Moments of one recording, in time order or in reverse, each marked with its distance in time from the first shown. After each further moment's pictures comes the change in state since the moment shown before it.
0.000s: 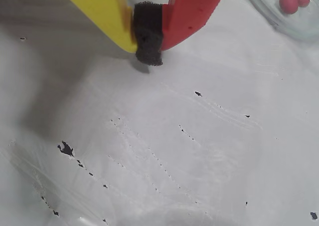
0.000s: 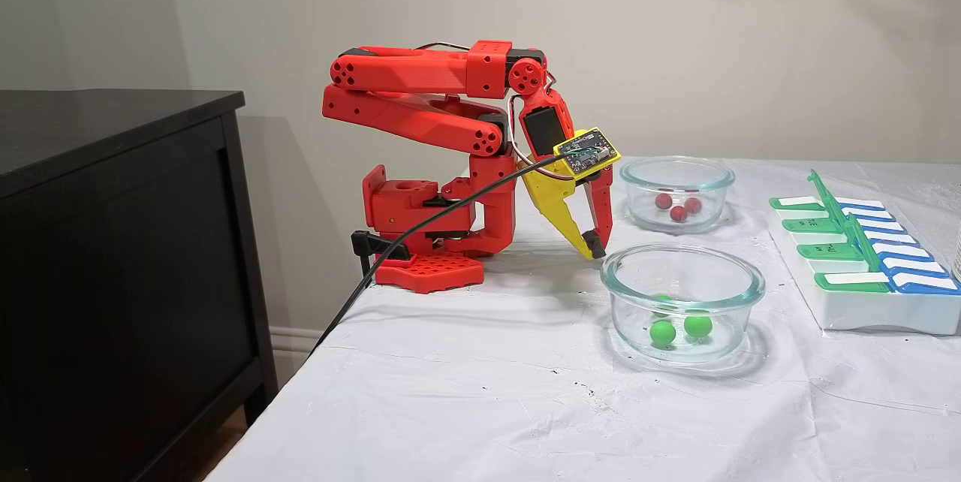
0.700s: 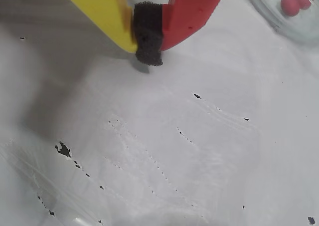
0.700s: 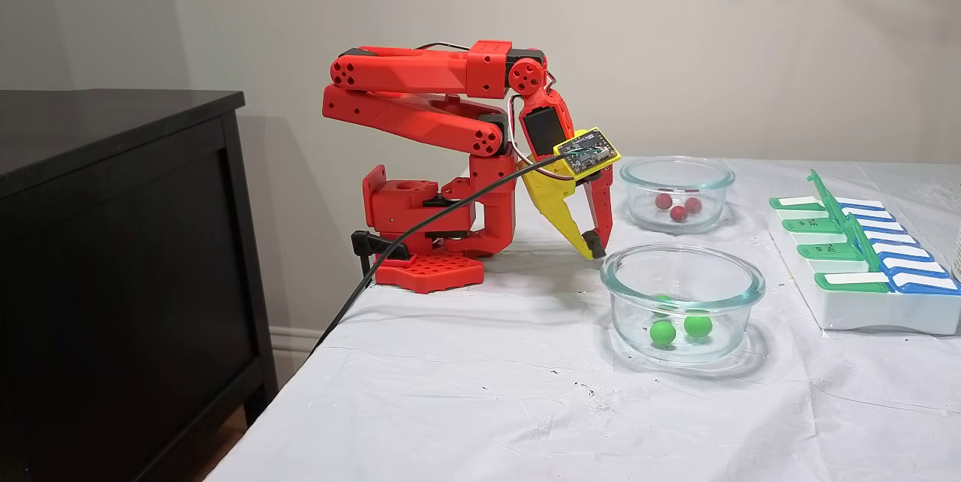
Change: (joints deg) arm -0.7 0.0 0.0 0.0 -0.6
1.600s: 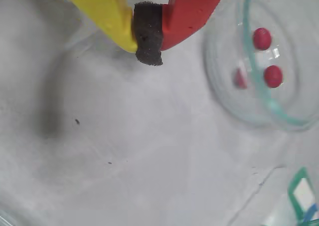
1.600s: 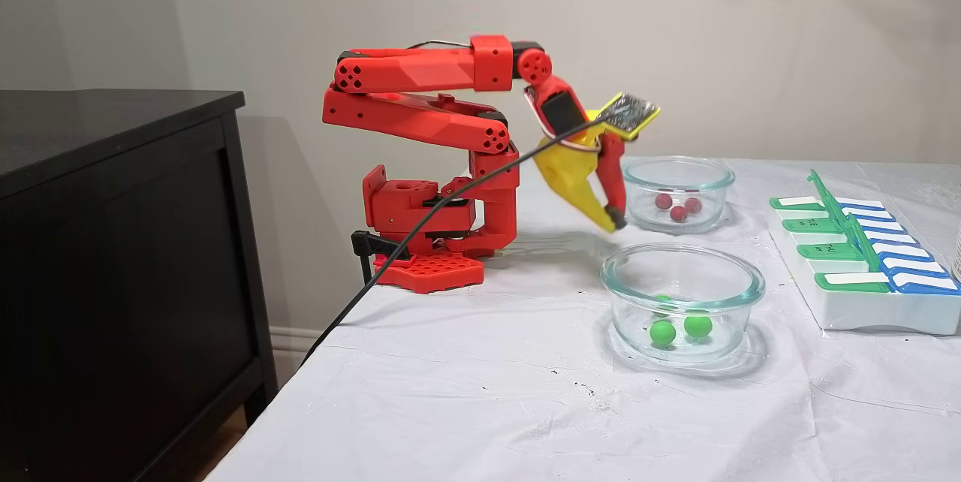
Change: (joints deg) arm -15.7 0.0 -8.7 -6.5 -9.9
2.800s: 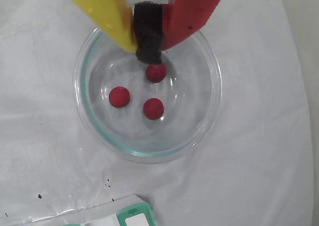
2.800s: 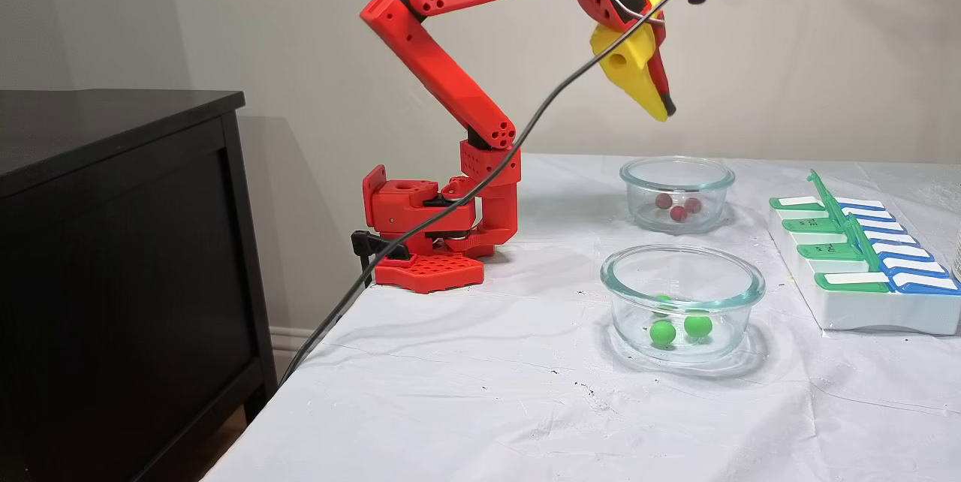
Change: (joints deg) arm -15.9 -41.3 -45.5 4.7 -8.6
